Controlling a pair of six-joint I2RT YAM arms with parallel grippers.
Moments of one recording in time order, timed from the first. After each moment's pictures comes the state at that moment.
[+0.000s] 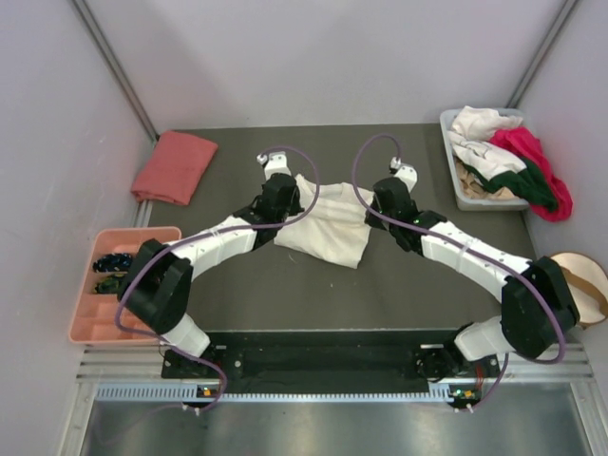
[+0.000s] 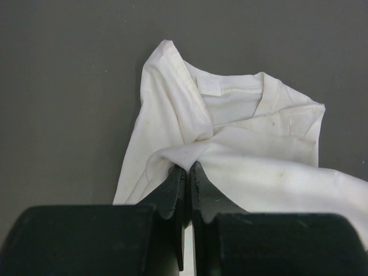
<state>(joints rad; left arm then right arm) -0.61 1.58 1.01 0.07 -0.38 -0.52 0.59 1.40 0.94 -0.19 0.34 0.68</state>
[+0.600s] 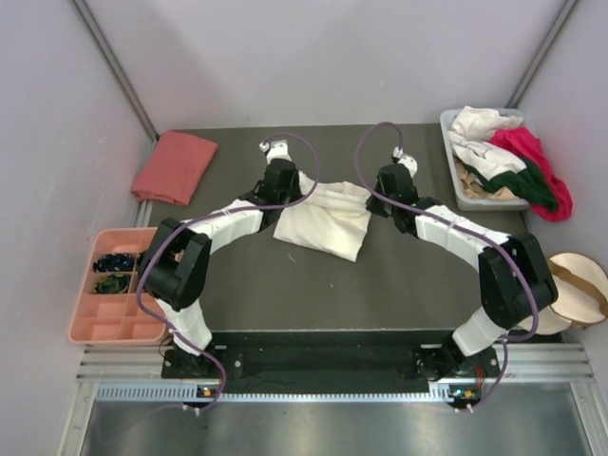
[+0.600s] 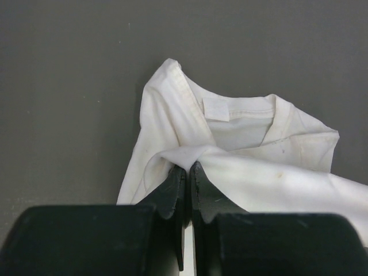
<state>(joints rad) -0.52 1.78 1.17 0.11 -0.27 -0.49 0.46 1.57 1.01 -0.09 0.21 0.66</state>
